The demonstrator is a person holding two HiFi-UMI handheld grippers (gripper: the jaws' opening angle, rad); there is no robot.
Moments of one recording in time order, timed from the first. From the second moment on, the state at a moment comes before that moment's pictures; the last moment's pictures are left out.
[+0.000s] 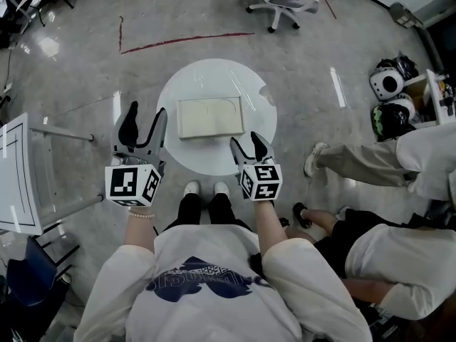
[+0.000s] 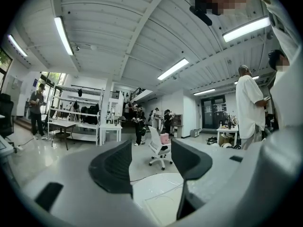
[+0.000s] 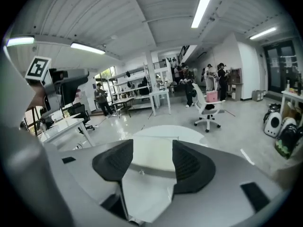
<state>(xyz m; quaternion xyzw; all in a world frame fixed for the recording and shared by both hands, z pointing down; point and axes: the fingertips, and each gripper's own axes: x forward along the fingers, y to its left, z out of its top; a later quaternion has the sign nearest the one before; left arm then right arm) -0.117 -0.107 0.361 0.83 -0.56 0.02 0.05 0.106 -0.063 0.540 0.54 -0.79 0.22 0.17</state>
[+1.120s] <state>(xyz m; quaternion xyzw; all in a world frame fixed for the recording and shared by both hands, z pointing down) -0.164 -0.159 0.397 0.80 -0.59 0.03 0.08 0.014 -0.073 0.738 0.36 -0.68 0.52 0.37</state>
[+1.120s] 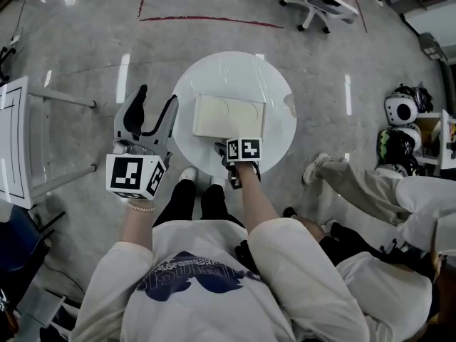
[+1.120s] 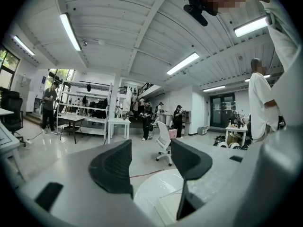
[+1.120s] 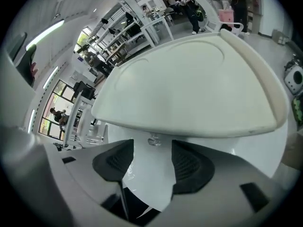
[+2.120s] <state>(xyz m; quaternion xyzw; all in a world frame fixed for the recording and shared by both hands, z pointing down) -0.169 -0.160 0.406 0.80 -0.60 0.04 0.09 0.012 -0.081 0.744 0.36 -0.66 0.54 0.37</state>
